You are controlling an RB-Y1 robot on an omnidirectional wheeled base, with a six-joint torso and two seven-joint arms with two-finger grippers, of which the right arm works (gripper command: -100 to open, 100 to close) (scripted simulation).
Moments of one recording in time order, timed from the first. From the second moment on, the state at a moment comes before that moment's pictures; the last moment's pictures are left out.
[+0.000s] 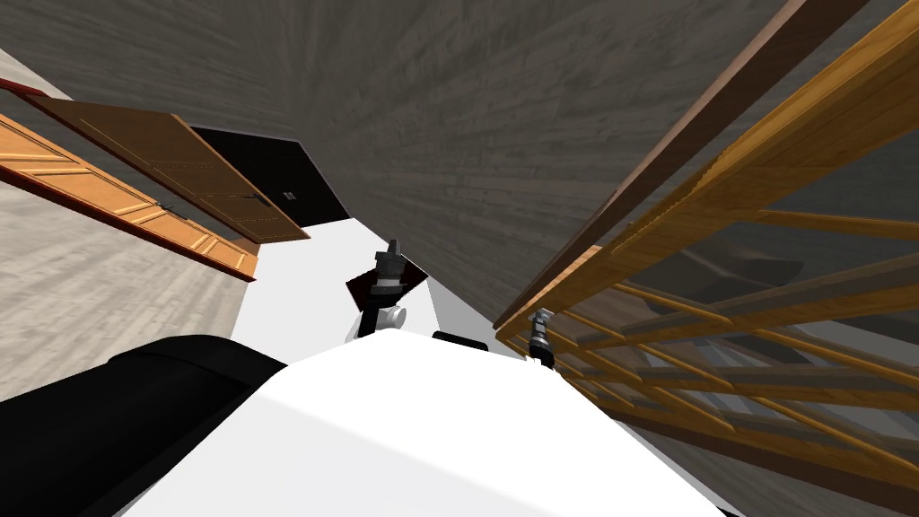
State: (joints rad) arm -0.03 -0.17 -0.41 -0.60 0.09 -0.86 0.16
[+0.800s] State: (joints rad) arm -0.01 -0.16 -0.39 -0.64 0.04 -0.84 0.01
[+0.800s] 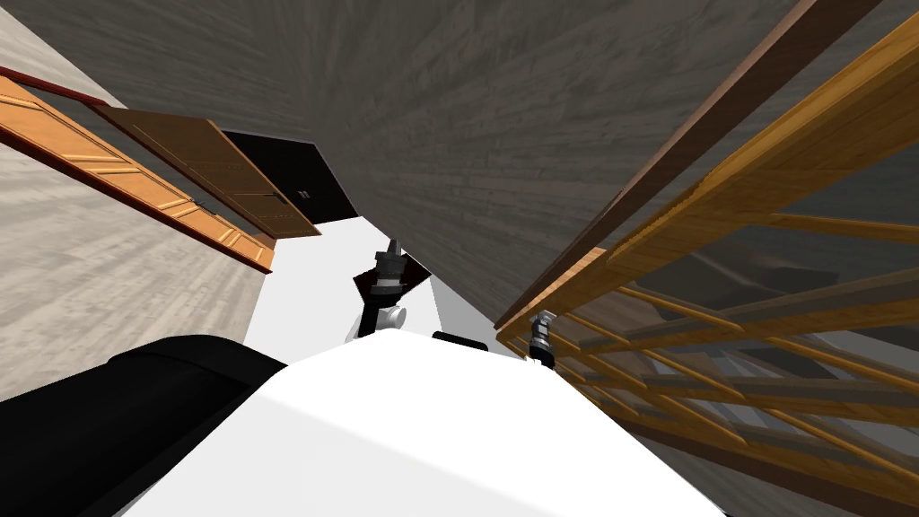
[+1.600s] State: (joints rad) arm 0.00 -0.17 -0.38 -0.67 -0.01 -0.83 -0.13
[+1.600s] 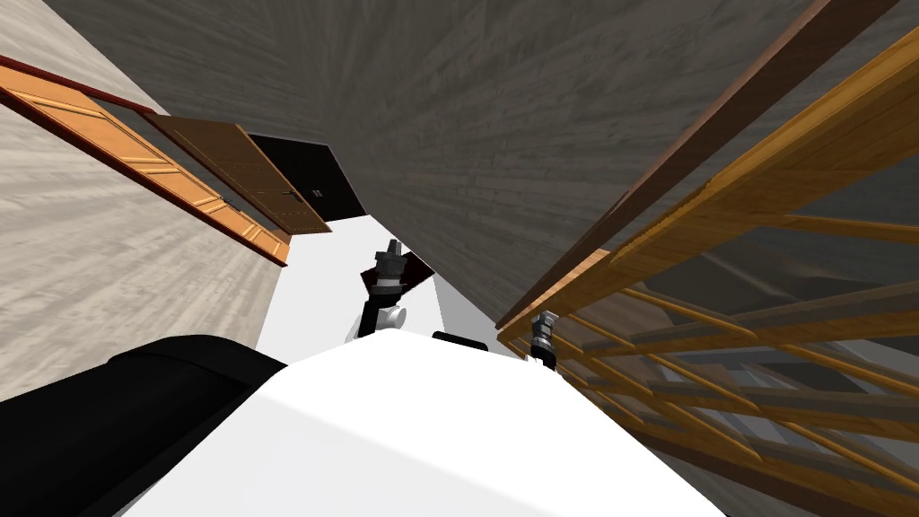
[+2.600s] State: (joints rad) arm -0.03 -0.19 -0.37 -0.59 -0.05 -0.87 -0.25
